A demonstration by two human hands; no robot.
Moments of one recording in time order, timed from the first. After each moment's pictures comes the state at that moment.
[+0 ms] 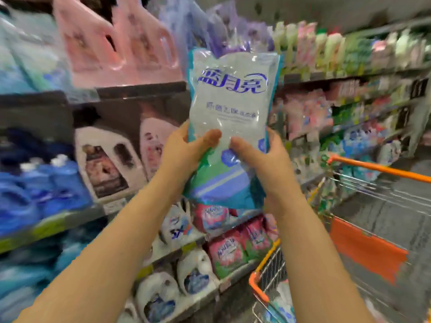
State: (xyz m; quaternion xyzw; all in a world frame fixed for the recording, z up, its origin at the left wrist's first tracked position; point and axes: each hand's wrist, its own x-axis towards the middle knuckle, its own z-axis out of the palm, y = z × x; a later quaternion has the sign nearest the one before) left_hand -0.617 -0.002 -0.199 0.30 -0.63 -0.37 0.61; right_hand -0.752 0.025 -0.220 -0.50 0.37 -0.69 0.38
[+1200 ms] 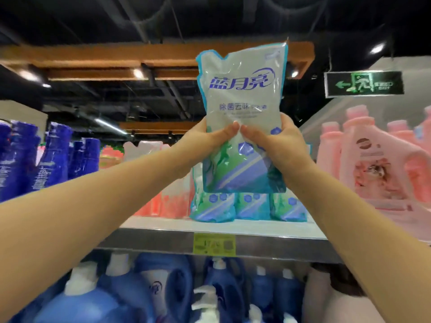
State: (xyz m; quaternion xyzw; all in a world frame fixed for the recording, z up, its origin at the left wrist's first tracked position) left_hand -0.043 -0.108 0.049 0.45 -0.65 -0.02 0.61; right_hand -0.168 -0.196 0.040 -0.66 0.03 -0.65 0.37
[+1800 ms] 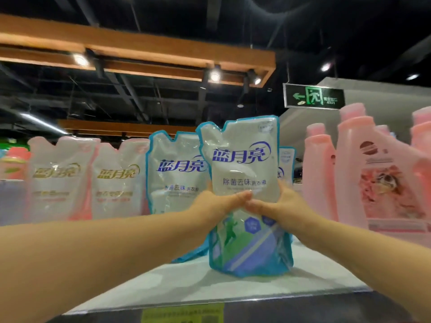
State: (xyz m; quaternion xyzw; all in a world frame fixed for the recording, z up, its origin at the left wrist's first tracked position) left_hand -0.007 -0.276 -0.004 0.51 -0.59 -0.22 0.59; right_hand -0.155 -0.330 -0.009 -0.76 0.24 -0.51 0.34
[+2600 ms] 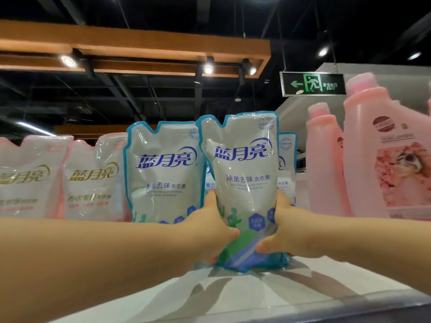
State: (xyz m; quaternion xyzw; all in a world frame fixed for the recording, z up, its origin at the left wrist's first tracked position) left_hand -0.022 -0.278 -0.017 0.70 -0.58 -0.11 0.39; right_hand -0.157 -0.331 -0.016 -0.83 0.50 -0.22 0.10
